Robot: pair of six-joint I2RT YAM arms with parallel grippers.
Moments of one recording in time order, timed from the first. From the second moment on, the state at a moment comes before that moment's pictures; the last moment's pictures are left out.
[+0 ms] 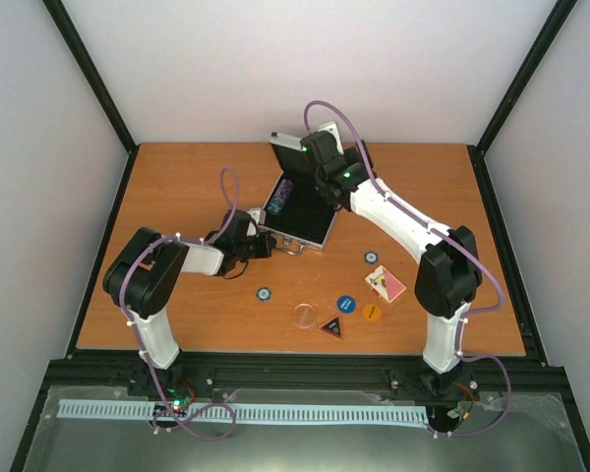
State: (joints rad) left arm -0.43 1.82 0.75 0.34 0.26 -0.52; right arm 0.65 1.89 1.71 -0.51 0.79 -0.05
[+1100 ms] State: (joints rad) left arm -0.43 1.82 0.75 0.34 0.26 -0.50; right arm 0.42 2.22 2.11 -0.60 0.39 -0.08
